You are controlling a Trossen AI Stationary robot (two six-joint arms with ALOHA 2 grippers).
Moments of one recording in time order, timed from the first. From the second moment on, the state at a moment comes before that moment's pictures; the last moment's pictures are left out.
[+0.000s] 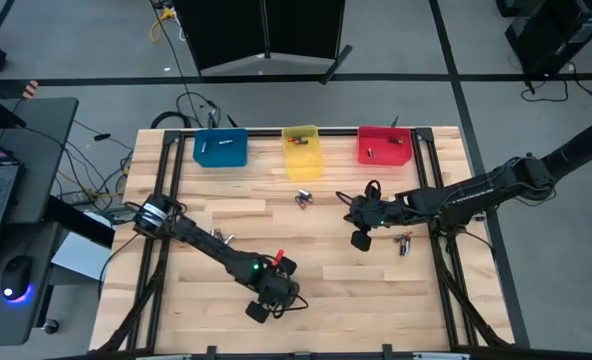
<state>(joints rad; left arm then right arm) -0.45 2.03 1.35 -0.54 0.00 0.08 0.14 1.21 0.64 -0.29 0.28 0.40</state>
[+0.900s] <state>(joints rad) -0.28 2.04 0.89 0.96 0.07 -0.33 0.37 1.21 0.29 0.59 0.40 0.39</state>
